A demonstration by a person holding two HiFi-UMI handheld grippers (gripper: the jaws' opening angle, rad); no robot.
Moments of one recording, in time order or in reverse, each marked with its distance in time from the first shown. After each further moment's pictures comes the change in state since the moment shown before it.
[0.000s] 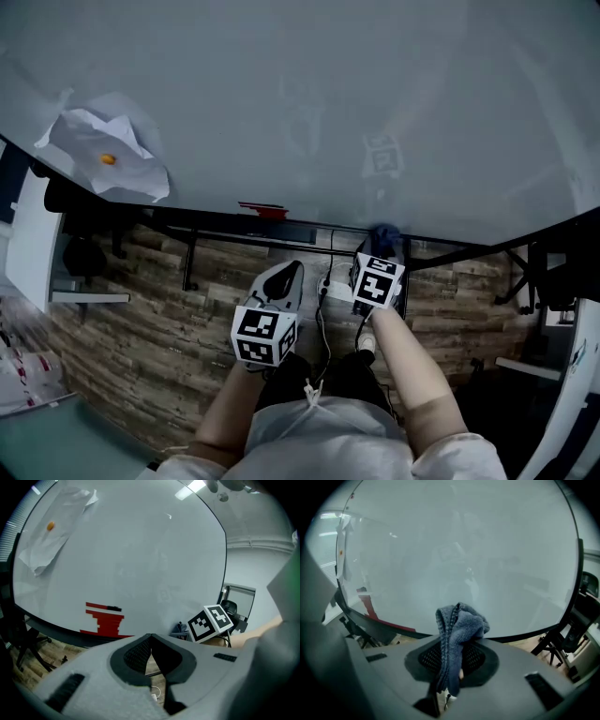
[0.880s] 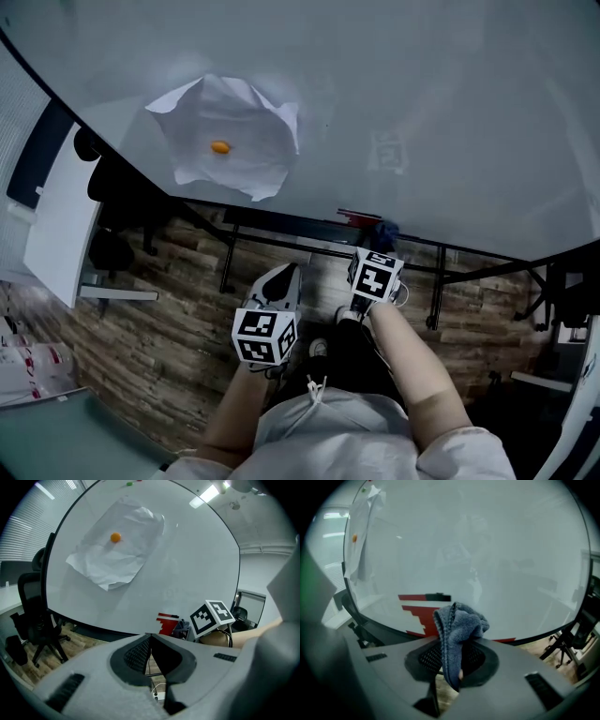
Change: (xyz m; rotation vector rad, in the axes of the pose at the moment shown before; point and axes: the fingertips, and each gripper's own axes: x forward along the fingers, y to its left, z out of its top) left arm -0.112 0.172 0.006 -0.072 -0.038 0.120; right arm 0.000 0.207 0.027 0.000 -0.009 0.057
